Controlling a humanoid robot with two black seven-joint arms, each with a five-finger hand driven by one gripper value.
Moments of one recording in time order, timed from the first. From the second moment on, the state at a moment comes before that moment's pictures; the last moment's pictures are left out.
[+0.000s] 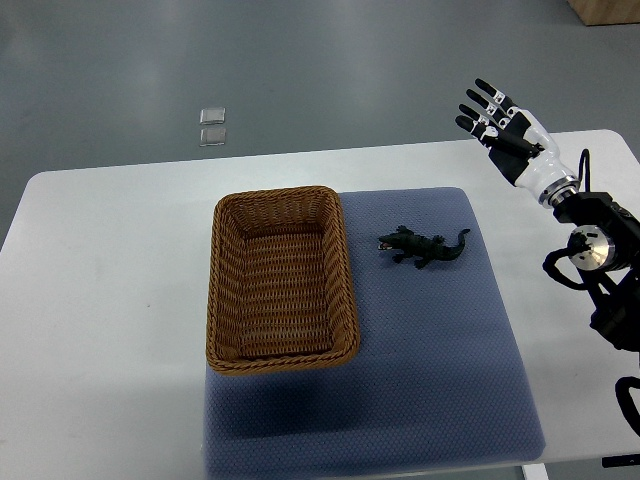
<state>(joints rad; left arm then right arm) 0.00 0.00 -0.05 -0.16 0.06 0.11 0.01 0.63 -0.17 1.28 0.64 -0.69 0.41 0.24</state>
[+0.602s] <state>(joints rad) 0.00 0.00 -0.05 -0.16 0.06 0.11 0.01 0.63 -0.17 1.28 0.64 -0.69 0.42 0.24</state>
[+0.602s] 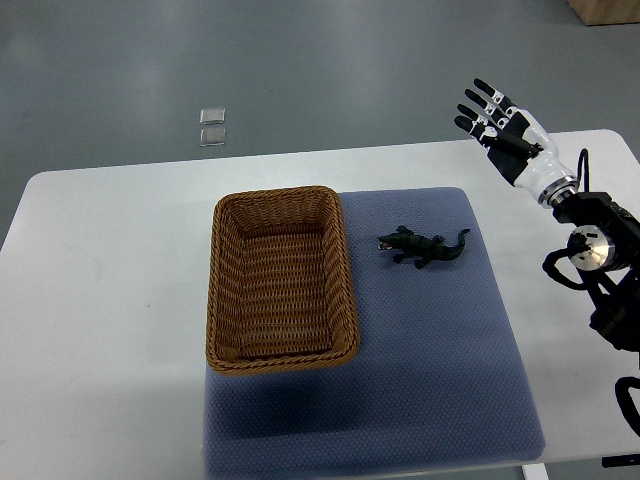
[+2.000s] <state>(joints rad) 0.00 0.00 -0.05 -0.16 0.06 0.11 0.01 0.63 -0.19 1.27 0.66 -0.69 0.43 0.24</state>
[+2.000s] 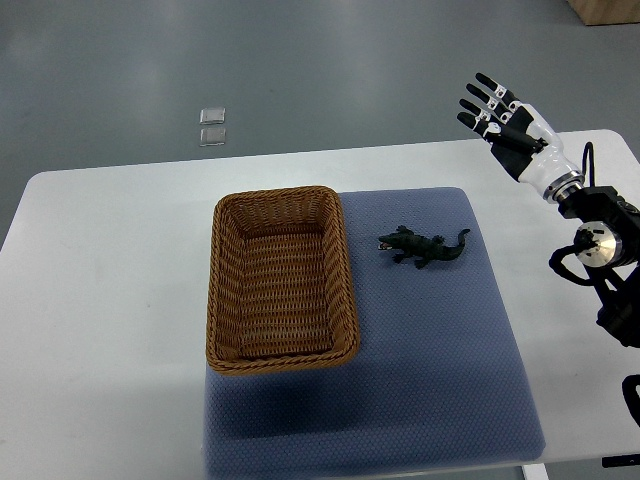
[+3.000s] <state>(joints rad) 0.00 0.00 -0.05 -0.16 0.06 0.11 0.01 0.95 -0.53 0.43 0.90 -1.35 0.38 0.49</state>
